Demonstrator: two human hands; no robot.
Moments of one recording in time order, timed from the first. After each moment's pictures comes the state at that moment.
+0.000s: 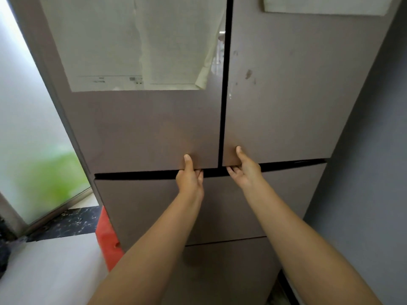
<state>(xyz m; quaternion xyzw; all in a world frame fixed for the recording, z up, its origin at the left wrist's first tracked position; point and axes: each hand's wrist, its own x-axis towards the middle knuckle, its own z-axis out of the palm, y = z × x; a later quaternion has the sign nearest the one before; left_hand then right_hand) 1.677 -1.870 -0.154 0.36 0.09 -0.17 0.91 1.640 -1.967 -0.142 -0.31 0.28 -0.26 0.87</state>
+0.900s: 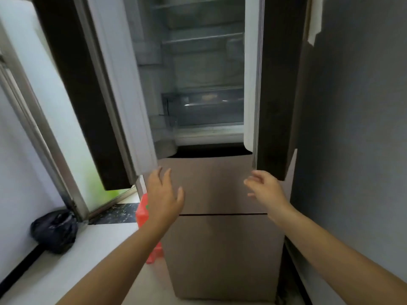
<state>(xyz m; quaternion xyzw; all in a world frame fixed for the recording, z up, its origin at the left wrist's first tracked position) 1.454 -1.740 -0.159 0.91 -0.16 0.26 0.27 1.355 -1.929 -0.128 -0.76 0.19 -0.17 0.60</state>
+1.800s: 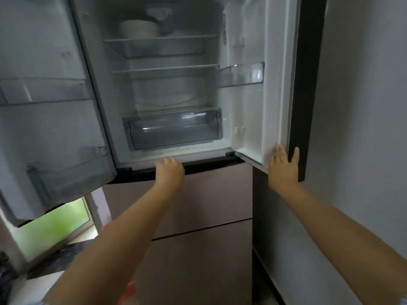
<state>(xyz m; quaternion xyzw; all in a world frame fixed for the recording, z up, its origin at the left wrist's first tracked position) 1.458 -1.809 -0.063 0.91 -0.27 0.21 -0.23 1.324 -2.020 -0.090 -0.88 0.40 -0.02 -0.26</state>
